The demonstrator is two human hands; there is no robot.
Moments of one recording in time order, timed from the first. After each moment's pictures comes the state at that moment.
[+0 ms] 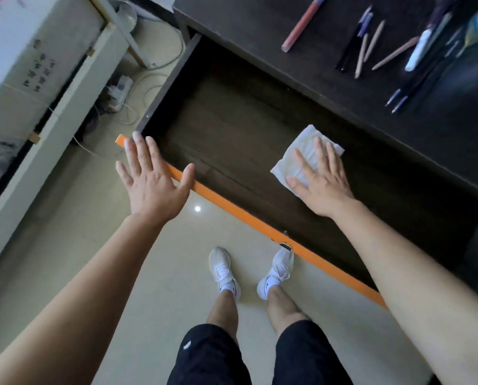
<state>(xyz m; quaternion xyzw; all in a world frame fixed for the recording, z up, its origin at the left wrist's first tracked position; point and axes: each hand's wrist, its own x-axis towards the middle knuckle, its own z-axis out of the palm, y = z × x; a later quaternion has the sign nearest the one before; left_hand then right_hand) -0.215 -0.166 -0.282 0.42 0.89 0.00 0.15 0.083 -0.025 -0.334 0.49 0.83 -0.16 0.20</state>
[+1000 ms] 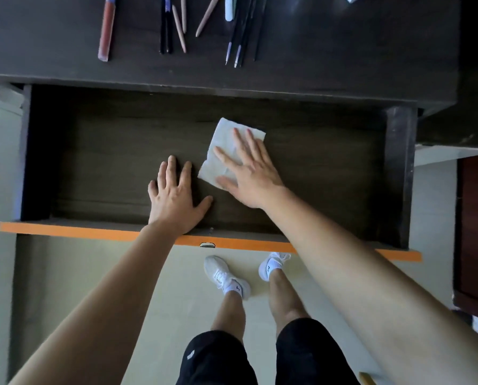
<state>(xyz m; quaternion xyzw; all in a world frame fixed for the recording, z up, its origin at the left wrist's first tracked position) -0.056 -0.102 -0.322 0.68 0.70 -0.10 0.20 0.136 -0.061 -0.340 0.55 0.80 -0.22 0.12</state>
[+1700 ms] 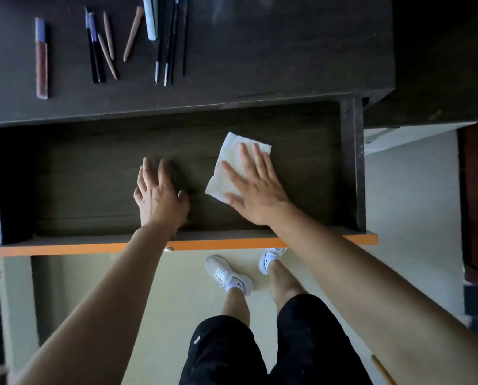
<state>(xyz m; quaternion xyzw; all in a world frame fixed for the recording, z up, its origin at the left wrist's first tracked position) 0.020 -0.078 -0.303 0.63 0.75 -0.08 0.19 0.232 -0.101 -0.355 0.58 0.78 -0.22 0.08</state>
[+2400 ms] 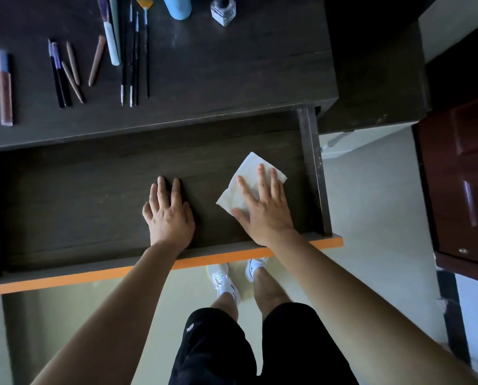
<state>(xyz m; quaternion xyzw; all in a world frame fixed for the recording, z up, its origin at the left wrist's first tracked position) 0.063 -0.106 -0.330 0.69 0.69 -0.08 0.20 0.275 -0.152 -0.337 0.71 0.66 -0.24 0.05</state>
